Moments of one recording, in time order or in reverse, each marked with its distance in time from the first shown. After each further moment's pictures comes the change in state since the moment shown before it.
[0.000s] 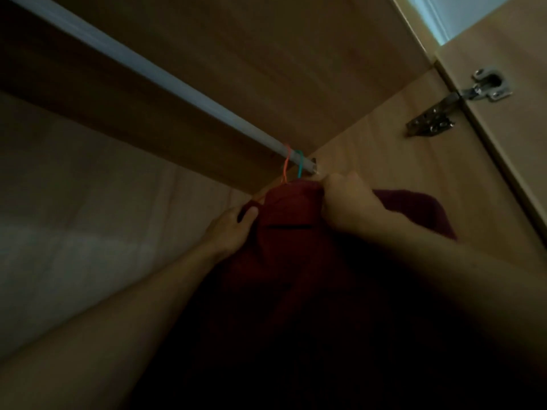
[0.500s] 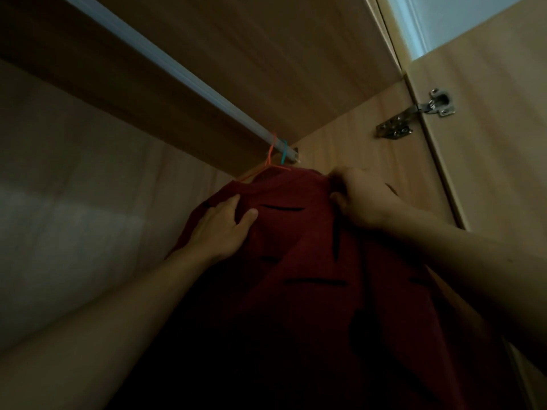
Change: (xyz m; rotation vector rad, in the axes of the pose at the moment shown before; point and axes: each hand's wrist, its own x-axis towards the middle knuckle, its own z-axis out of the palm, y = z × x) left_hand -0.064 0.021 -0.002 0.113 -0.020 0.004; right_hand -0.052 0.036 -0.040 0.125 -0.053 -0.067
